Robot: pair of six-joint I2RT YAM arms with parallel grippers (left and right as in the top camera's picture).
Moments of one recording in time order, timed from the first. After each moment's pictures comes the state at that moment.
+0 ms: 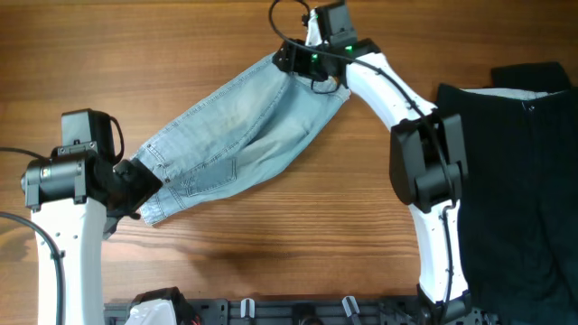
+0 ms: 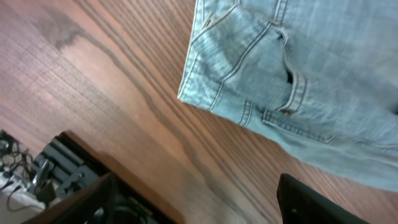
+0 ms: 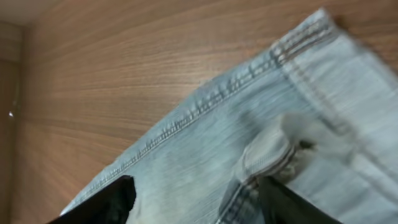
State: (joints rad) left arm 0.17 1.20 1.17 -1.40 -0.10 -0.63; right arm 0.37 2.38 1.92 -0.43 -0.42 0.55
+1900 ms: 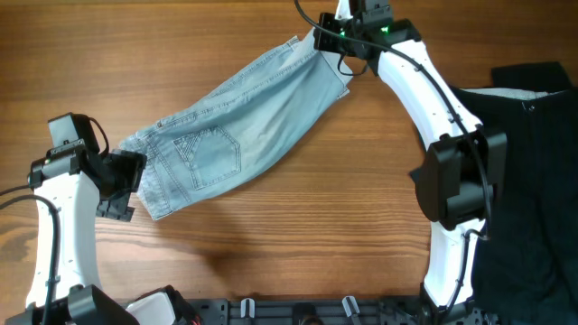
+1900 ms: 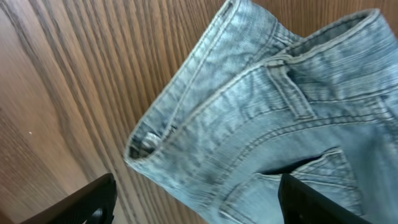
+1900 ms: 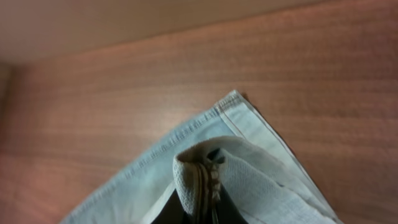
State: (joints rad) left arm 0.37 1.38 0.97 -0.99 0.09 -0.97; right arm 0.30 2.18 1.92 -0.50 -0.26 0.43
